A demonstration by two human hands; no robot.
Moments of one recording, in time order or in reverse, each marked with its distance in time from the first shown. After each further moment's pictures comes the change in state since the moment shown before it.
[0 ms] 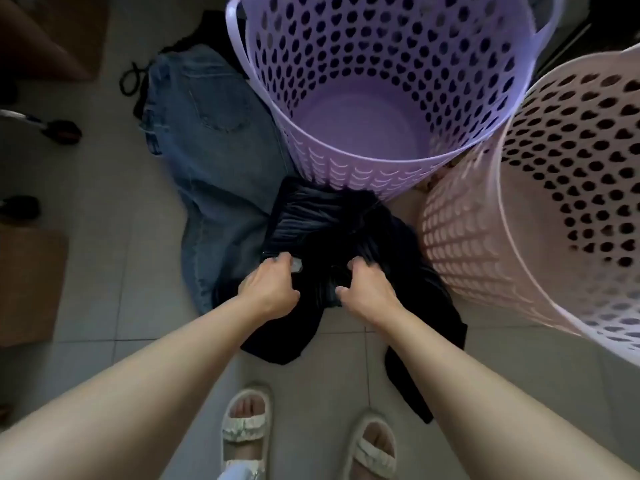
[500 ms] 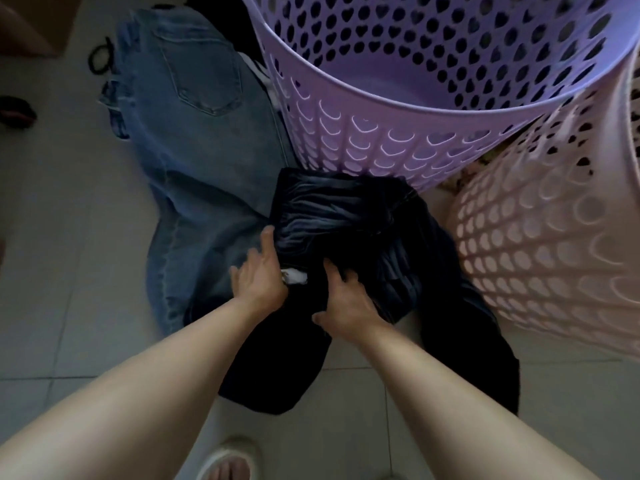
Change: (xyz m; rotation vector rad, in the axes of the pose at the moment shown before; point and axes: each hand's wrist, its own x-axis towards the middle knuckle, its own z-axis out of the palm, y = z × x) left_hand 0.125 -0.038 0.068 -0.061 0.225 -0.114; right_hand 0.117 0.019 0.096 -0.062 -0.065 -0.105
